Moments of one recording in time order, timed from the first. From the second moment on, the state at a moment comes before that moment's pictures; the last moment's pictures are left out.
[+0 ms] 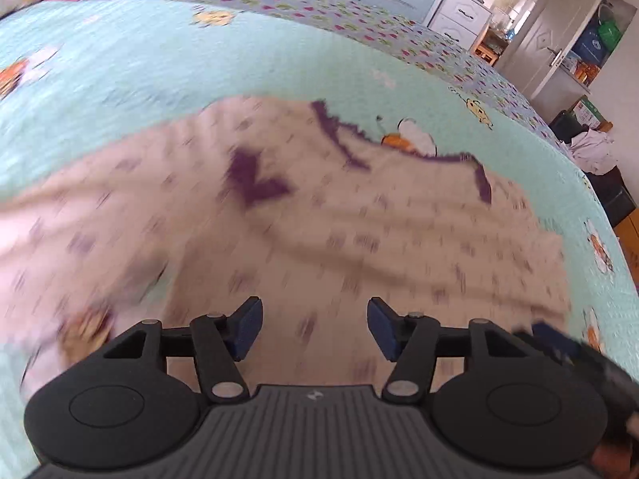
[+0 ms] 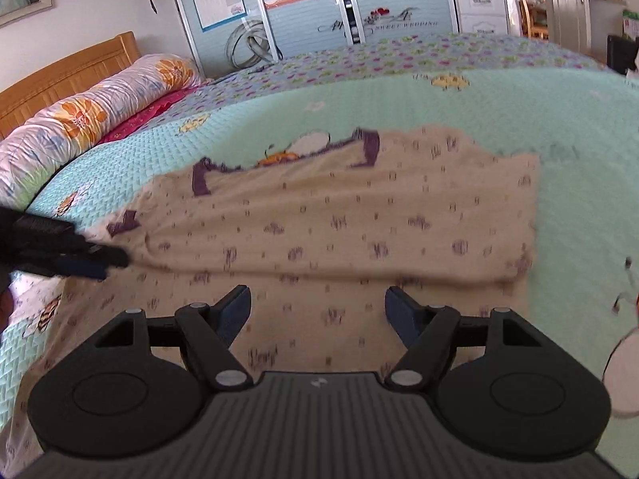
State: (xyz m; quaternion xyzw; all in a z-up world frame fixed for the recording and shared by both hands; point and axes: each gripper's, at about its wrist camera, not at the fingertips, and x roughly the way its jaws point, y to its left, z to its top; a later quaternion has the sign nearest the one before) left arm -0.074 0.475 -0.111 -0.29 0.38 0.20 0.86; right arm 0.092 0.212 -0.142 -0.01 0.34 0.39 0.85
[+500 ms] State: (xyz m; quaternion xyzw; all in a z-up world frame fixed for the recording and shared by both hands) left arm -0.181 0.516 -0.087 -0.33 0.24 0.27 0.87; right arm 0.077 0.404 -0.132 -0.01 0.35 0.52 0.78
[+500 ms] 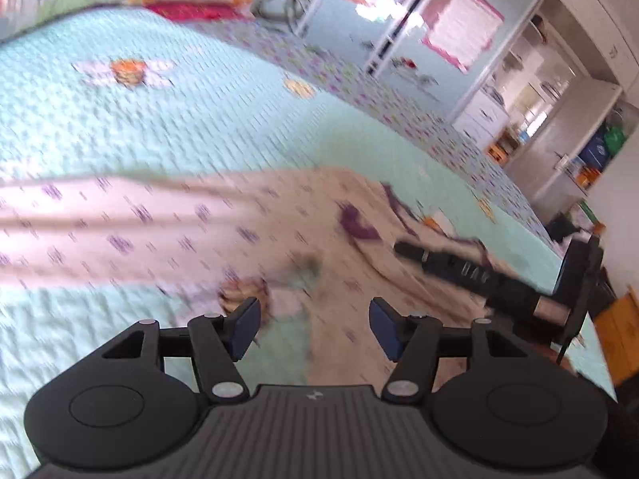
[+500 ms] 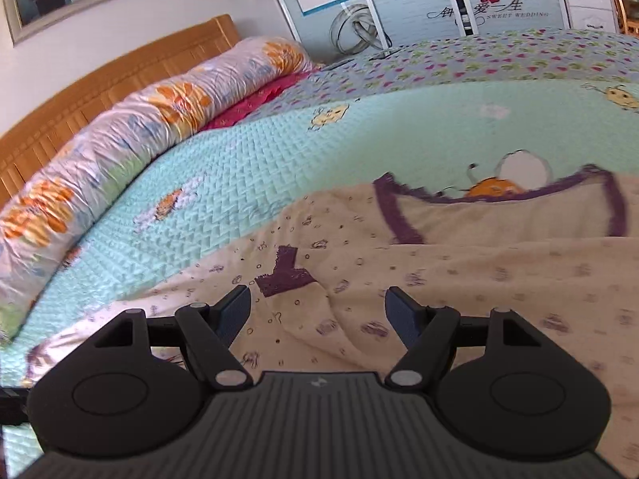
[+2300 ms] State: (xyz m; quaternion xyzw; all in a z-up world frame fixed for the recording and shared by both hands) left arm -0.222 0.566 -0.168 -0.46 0.13 0.20 0.86; right arm 0.064 0.401 -0.102 0.00 0.30 0.40 0.86
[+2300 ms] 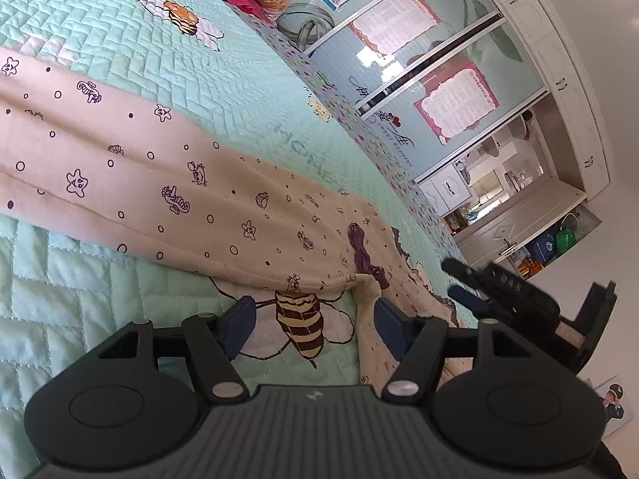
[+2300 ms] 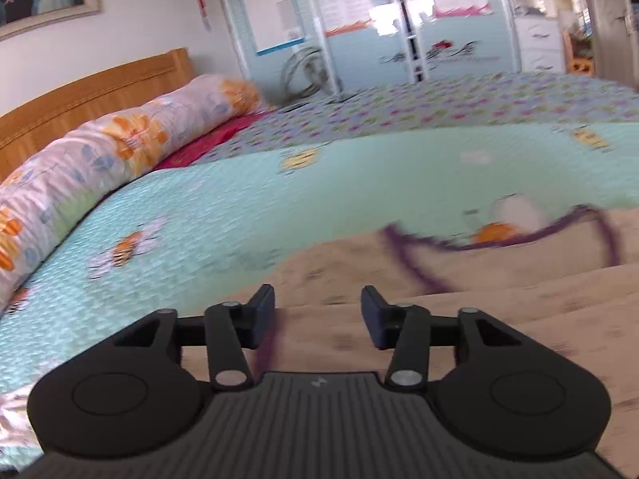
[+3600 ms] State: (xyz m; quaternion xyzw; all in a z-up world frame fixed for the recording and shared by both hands) left arm -0.213 0.560 -0.168 -0.43 0.14 0.20 0.87; right arm 0.264 0.208 -0.124 -0.05 0.37 0.13 0.92
